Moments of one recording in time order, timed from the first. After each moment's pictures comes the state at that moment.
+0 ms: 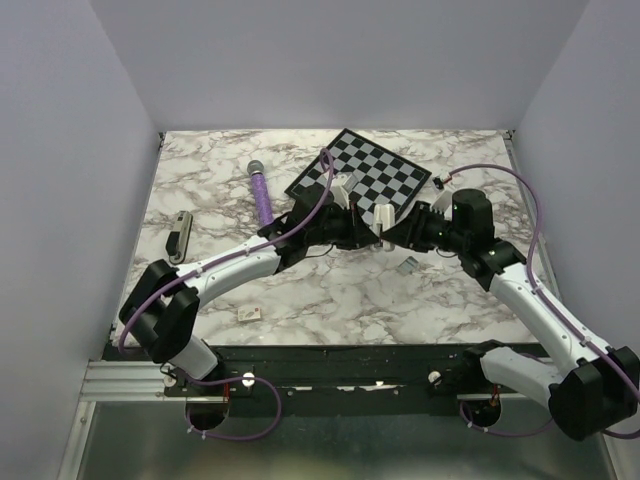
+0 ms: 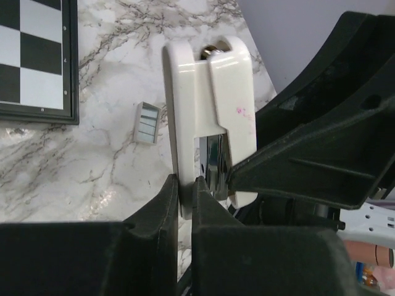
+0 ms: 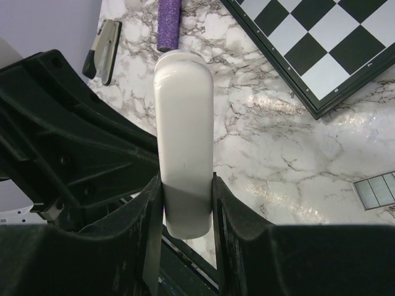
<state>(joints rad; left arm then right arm) -0.79 1.53 1.04 0.11 0.31 -0.72 0.36 1.05 0.81 -0.23 -0.43 0.61</state>
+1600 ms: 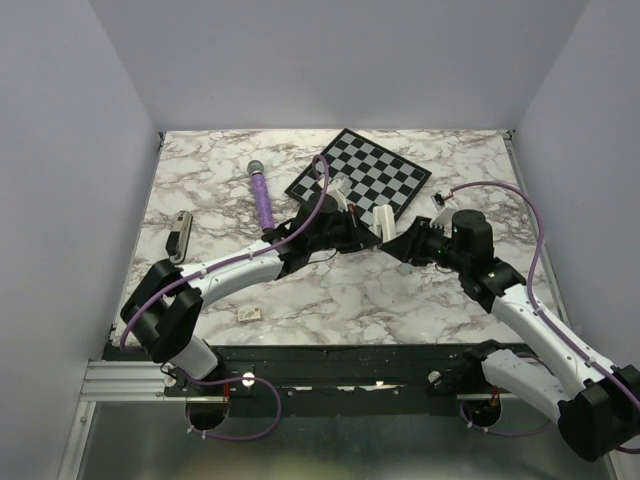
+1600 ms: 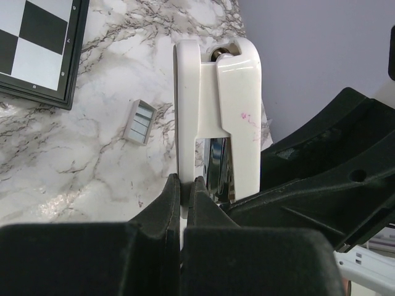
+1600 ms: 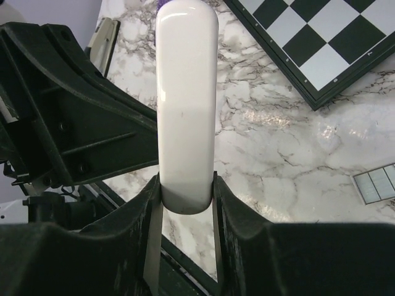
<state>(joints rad) -0.82 1.54 1.01 0.15 0.21 -0.90 0.40 0.93 0.64 -0.13 -0.35 0.61</state>
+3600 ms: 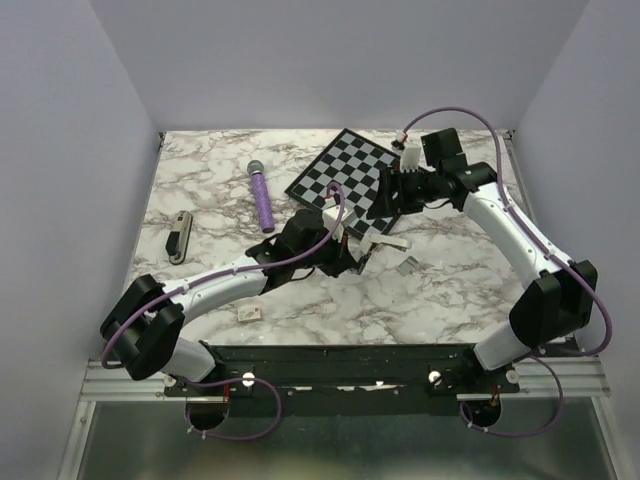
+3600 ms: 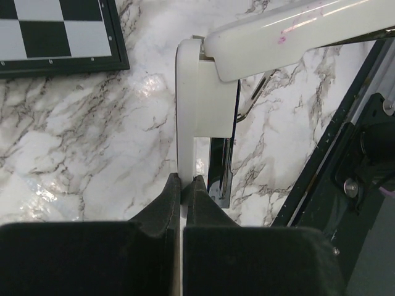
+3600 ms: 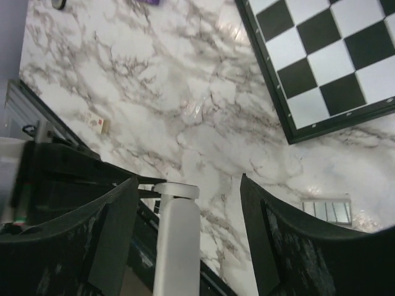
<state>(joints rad) -0.81 1.42 0.83 0.08 0.29 -0.34 0.35 1.53 1.45 -0.73 -0.51 0.17</state>
